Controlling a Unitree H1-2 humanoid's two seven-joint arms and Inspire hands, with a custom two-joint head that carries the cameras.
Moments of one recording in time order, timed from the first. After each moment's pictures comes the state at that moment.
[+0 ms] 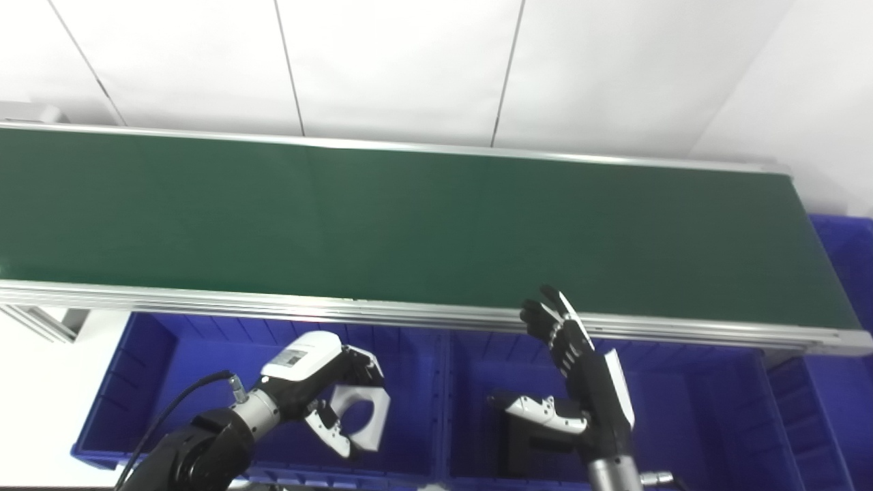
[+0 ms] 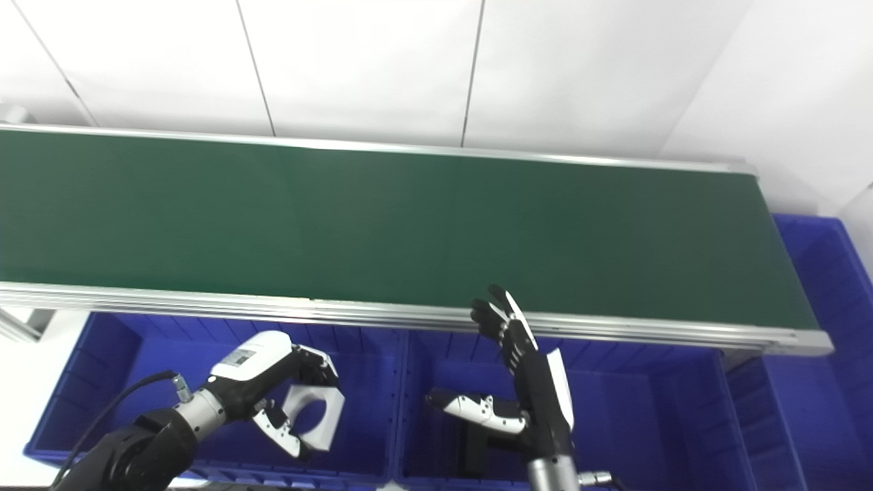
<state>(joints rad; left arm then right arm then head) 0.10 0.34 -0.34 0.04 0.79 -0.21 -0.22 0.34 -0.01 0.17 -0.13 -0.09 -0.25 0.07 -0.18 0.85</state>
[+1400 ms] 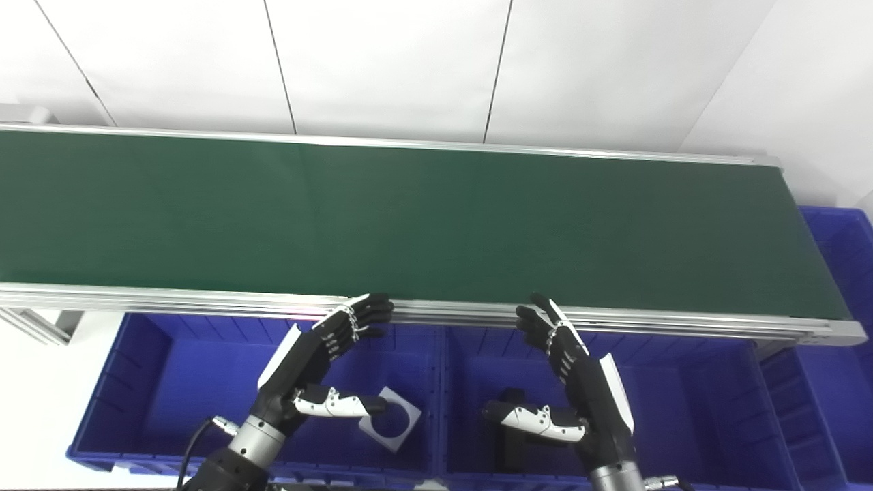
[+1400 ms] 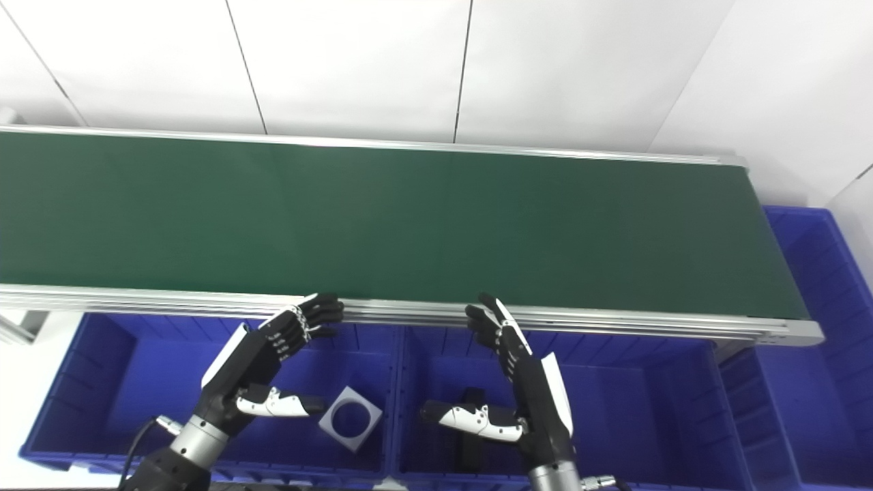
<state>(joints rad) 0.22 0.11 -0.14 0.12 -0.10 -0.42 -0.35 0.38 -0.04 0.19 -0.20 -0.13 -0.18 0.08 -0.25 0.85</state>
